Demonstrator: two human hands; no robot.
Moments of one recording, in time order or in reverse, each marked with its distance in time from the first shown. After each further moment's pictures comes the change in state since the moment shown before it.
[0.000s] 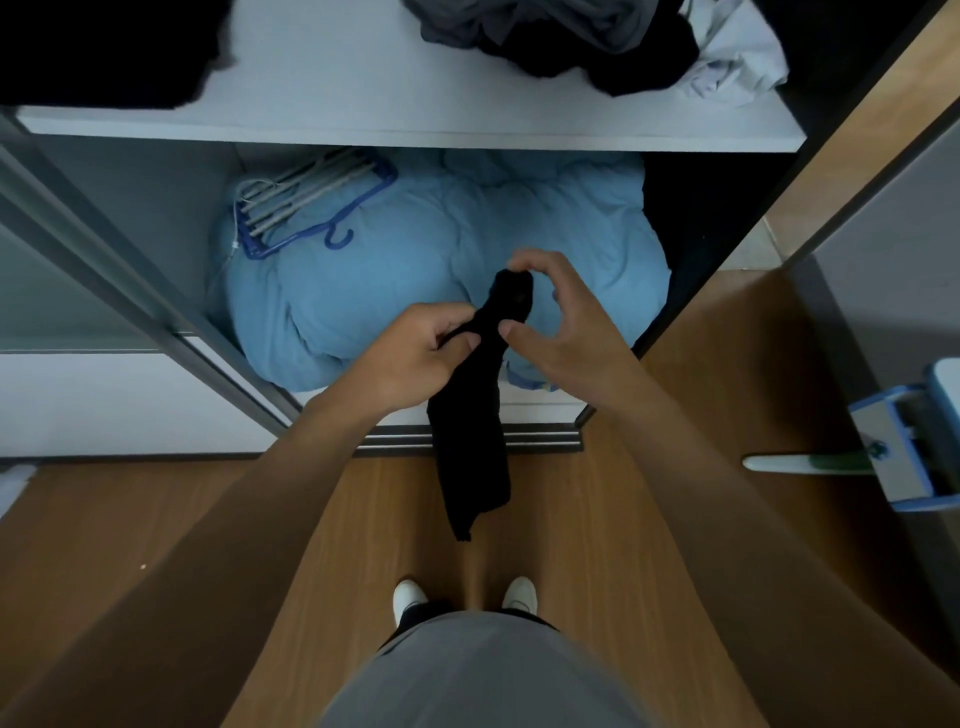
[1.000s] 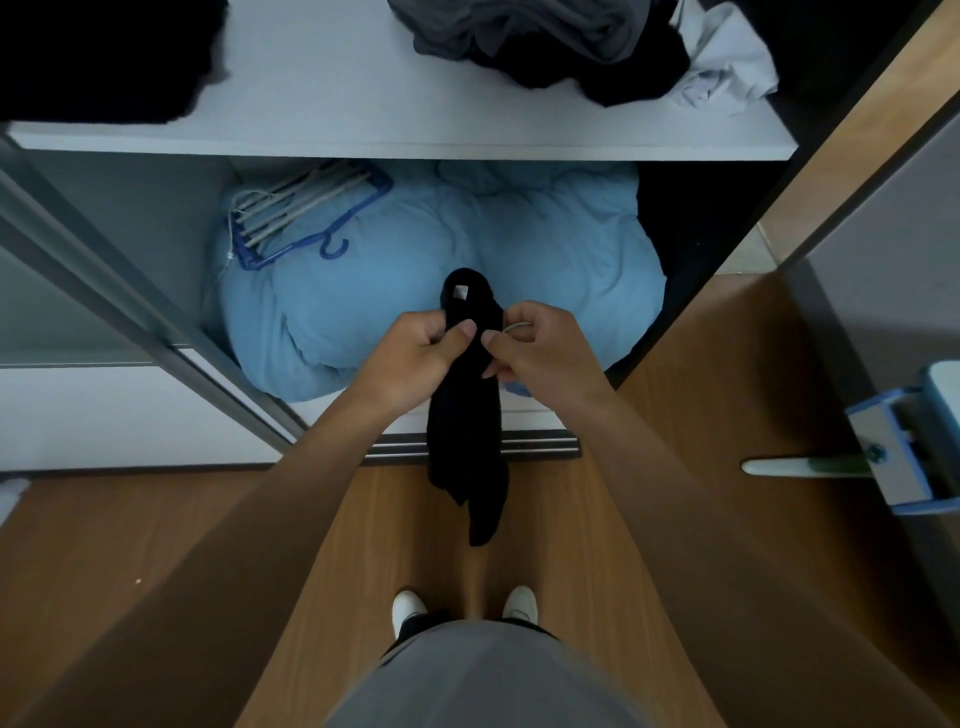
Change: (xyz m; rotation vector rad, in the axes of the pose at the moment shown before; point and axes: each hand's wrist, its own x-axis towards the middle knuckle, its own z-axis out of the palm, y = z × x) left_hand 0.013 -0.012 0.010 -0.164 0.156 -0.237; right_hand 0.011 0.006 0.024 0.341 0.008 0.420
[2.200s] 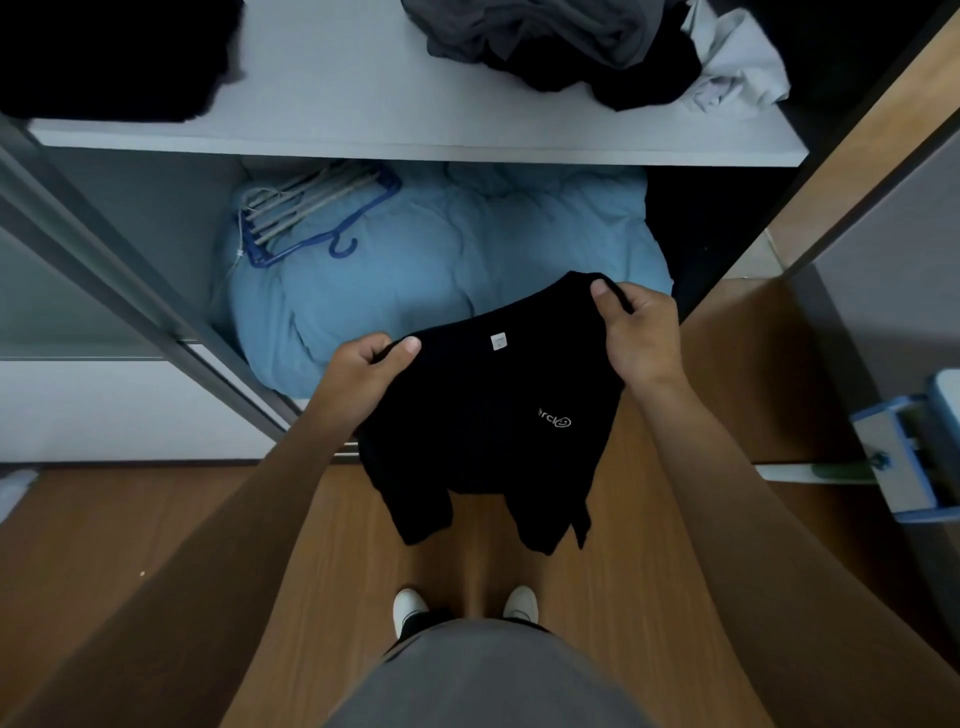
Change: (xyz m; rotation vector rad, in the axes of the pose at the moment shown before) left_hand -0.009 -0.066 -0.037 -0.052 0.180 -0.076; right_hand 0.024 0.026 -0.059 -0.029 0.396 -0.097
